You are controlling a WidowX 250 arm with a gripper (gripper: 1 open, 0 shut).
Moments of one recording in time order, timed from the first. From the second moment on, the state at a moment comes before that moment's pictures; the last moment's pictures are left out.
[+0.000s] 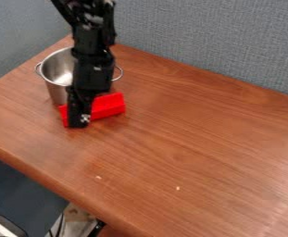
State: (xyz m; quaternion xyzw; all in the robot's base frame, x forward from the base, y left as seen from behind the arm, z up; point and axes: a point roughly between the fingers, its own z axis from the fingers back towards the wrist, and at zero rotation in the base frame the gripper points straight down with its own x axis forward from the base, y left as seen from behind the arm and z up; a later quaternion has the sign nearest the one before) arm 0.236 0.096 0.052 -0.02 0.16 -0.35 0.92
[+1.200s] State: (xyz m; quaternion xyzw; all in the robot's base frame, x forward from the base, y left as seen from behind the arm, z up) arm 0.206 0.061 0.020 -0.01 0.10 -0.24 0.96
